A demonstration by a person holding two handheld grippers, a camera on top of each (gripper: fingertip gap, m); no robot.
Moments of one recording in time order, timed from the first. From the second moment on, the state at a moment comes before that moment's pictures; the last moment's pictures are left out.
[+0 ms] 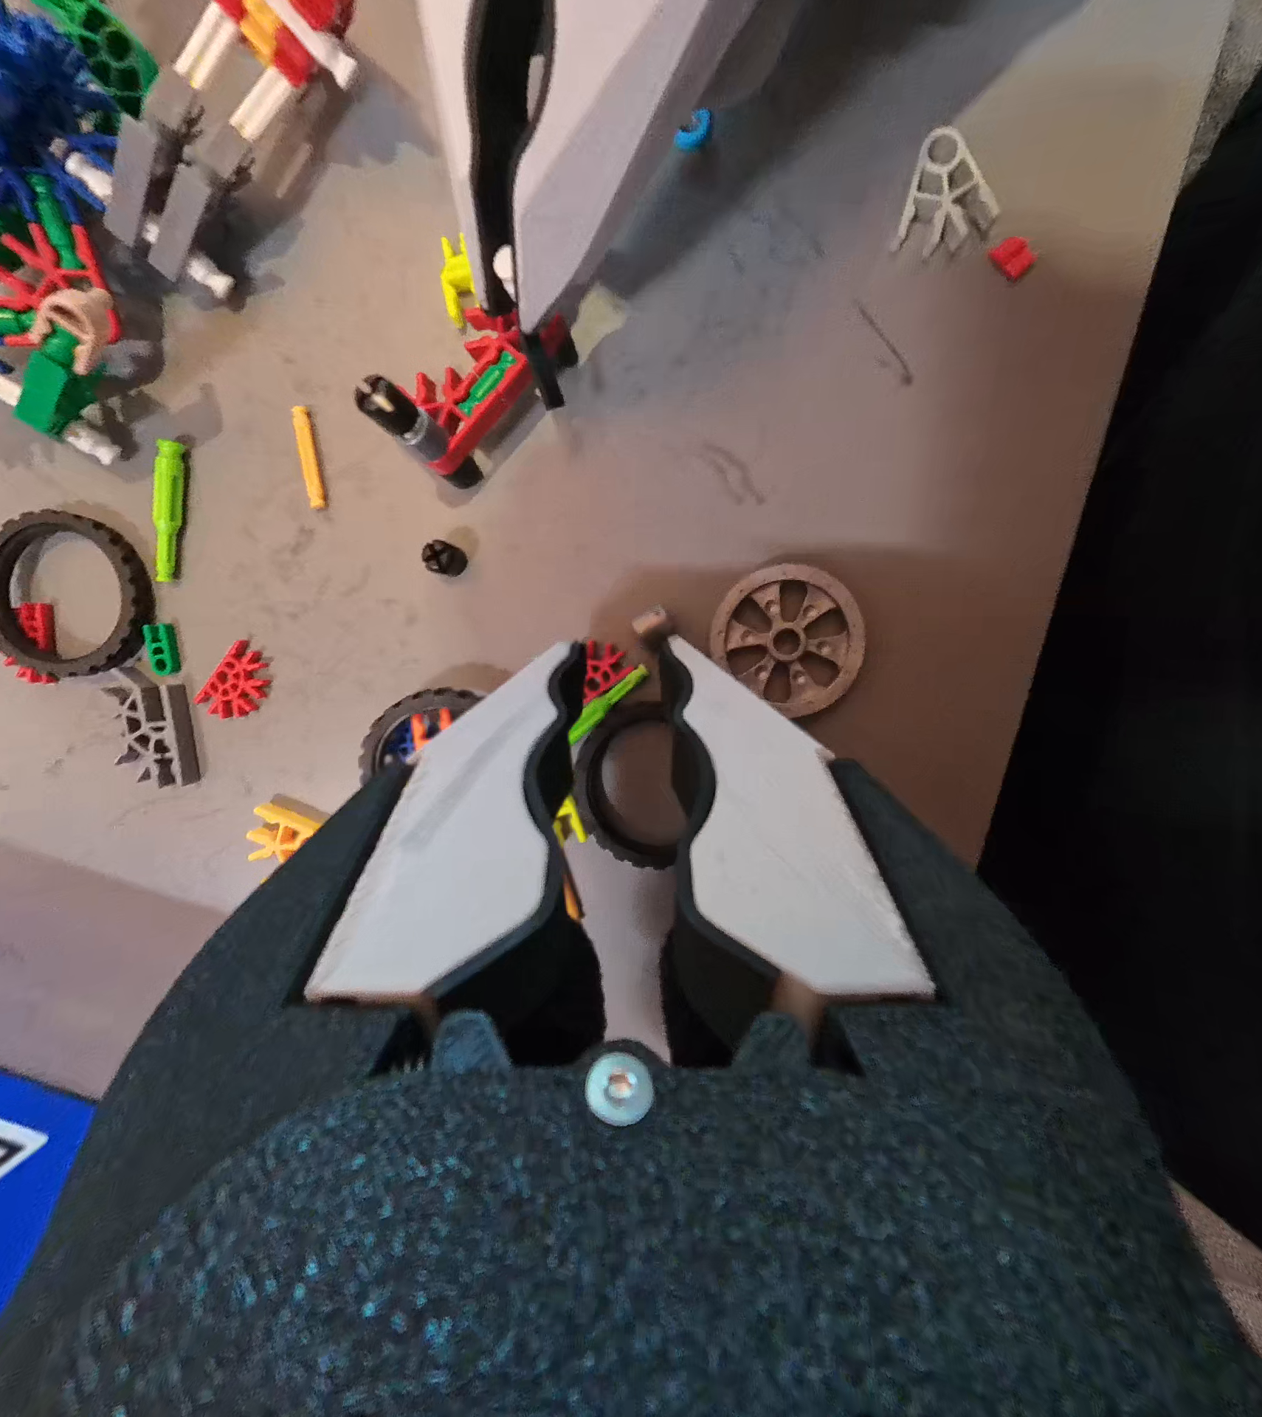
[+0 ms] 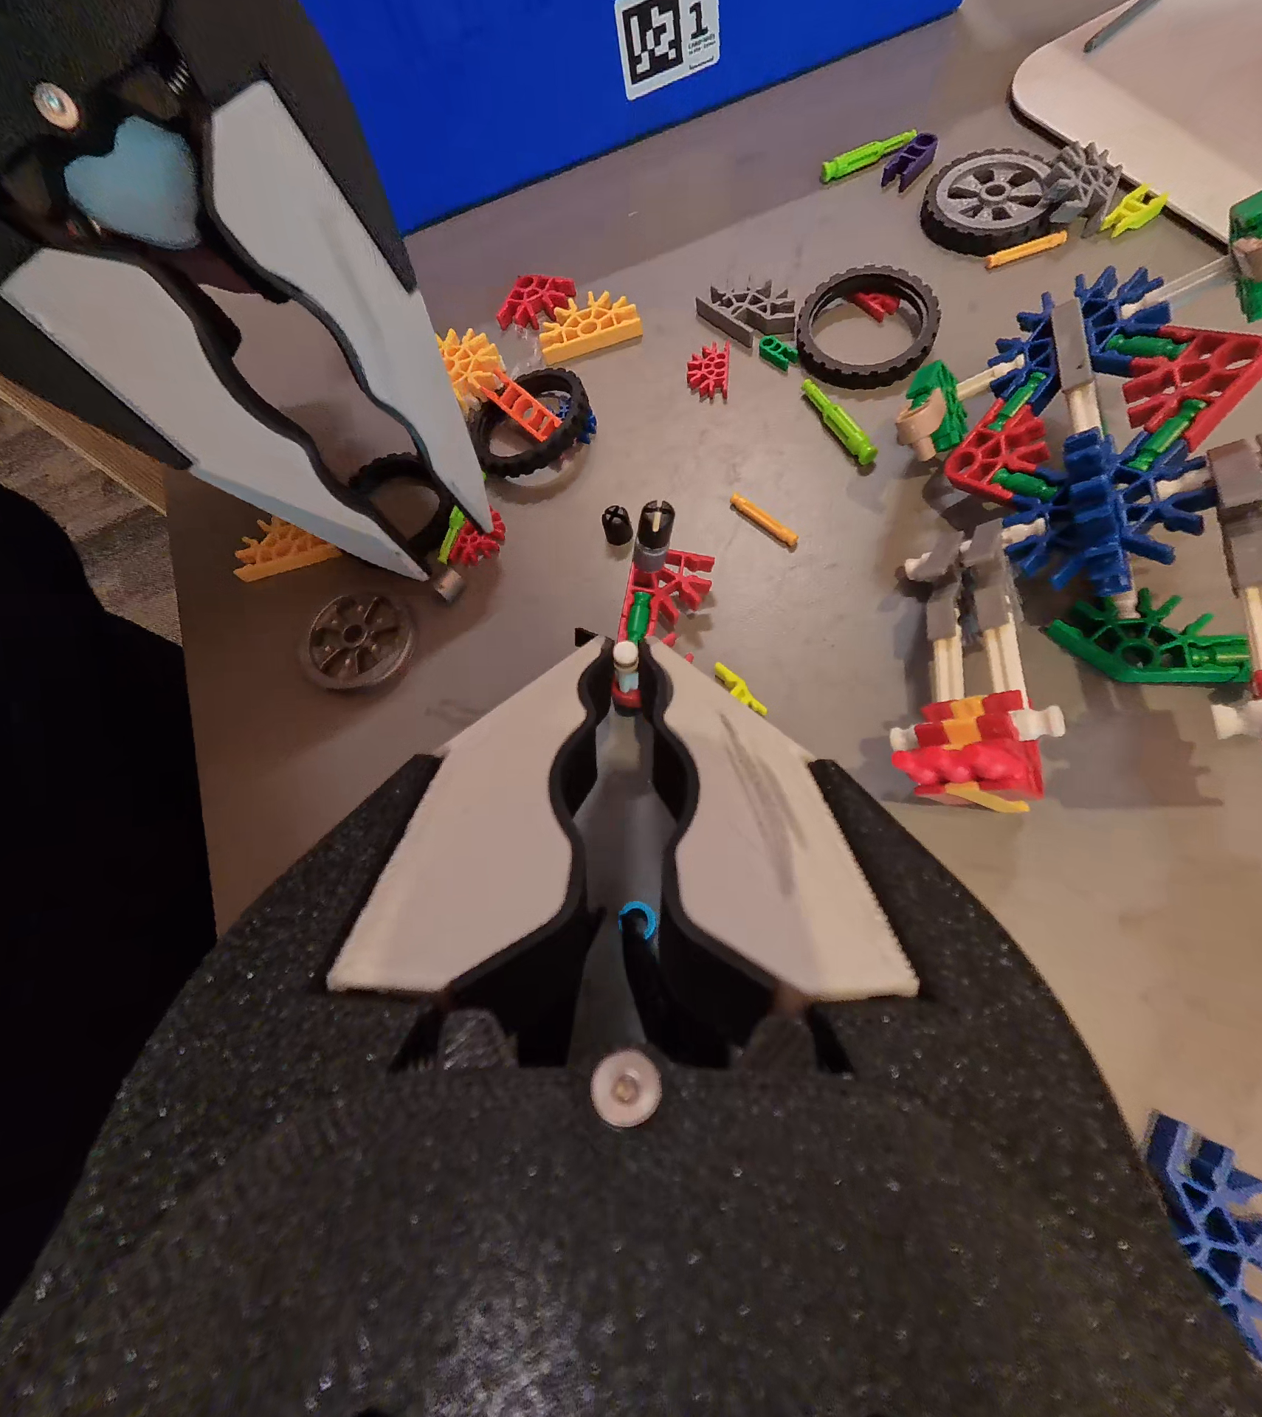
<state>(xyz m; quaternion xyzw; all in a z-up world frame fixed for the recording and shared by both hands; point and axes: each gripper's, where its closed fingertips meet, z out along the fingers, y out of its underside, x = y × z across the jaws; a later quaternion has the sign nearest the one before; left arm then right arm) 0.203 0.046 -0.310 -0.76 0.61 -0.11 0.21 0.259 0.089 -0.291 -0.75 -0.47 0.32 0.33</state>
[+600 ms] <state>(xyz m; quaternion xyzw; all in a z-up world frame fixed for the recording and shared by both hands) 0.215 0.063 -0.305 -0.75 0.61 -0.11 0.24 0.261 0.084 -0.295 -0.75 -0.49 0.31 0.32</state>
